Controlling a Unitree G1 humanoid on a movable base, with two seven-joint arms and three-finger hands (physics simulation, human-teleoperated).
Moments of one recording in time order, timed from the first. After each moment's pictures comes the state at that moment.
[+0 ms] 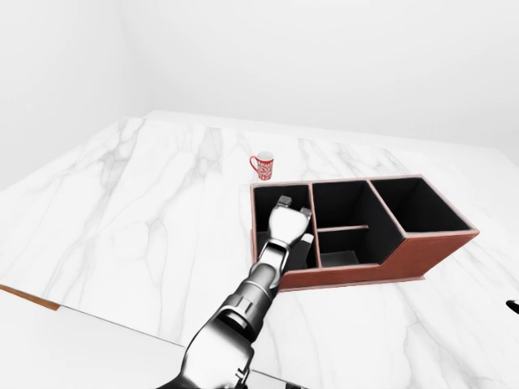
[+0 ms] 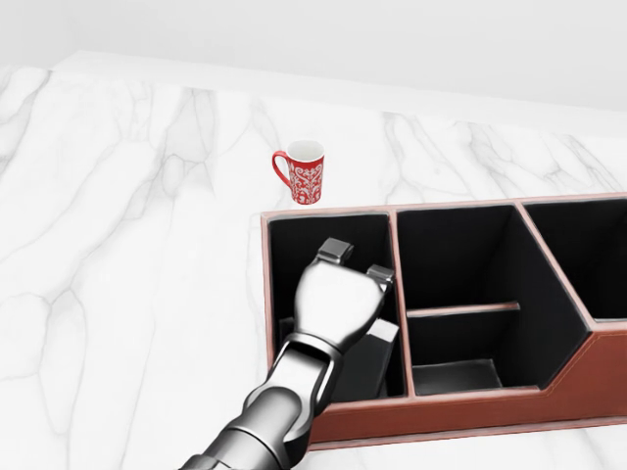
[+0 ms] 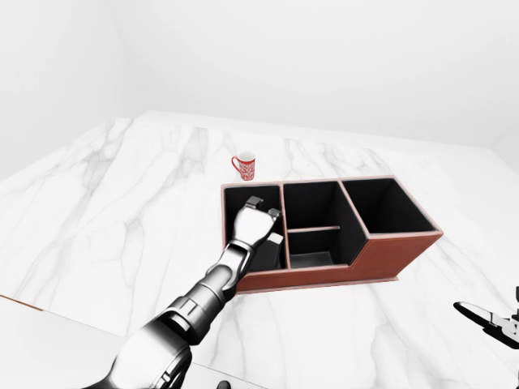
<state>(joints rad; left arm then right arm) -0.76 -0.26 -0.25 1.10 1.50 0.09 0.46 0.19 -0.32 -1.00 0.04 0.55 -0.01 0.38</state>
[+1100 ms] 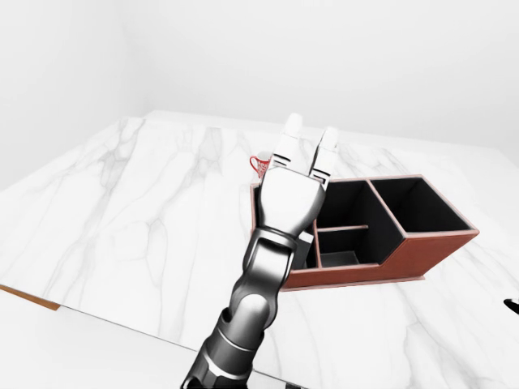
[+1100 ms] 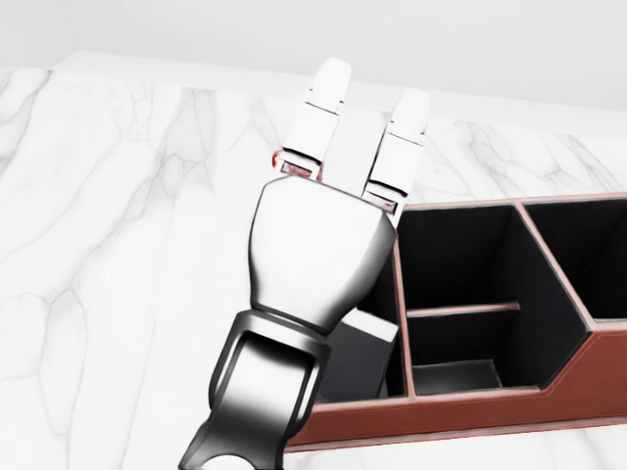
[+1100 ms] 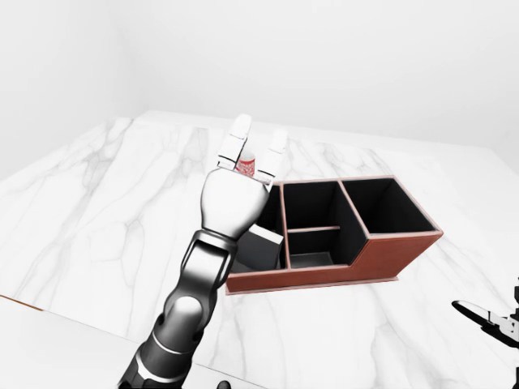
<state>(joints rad) -0.38 -0.19 -0.45 -0.20 1.96 0.09 -0.18 0.19 -0.32 -0.99 0.06 0.55 -0.03 0.37</state>
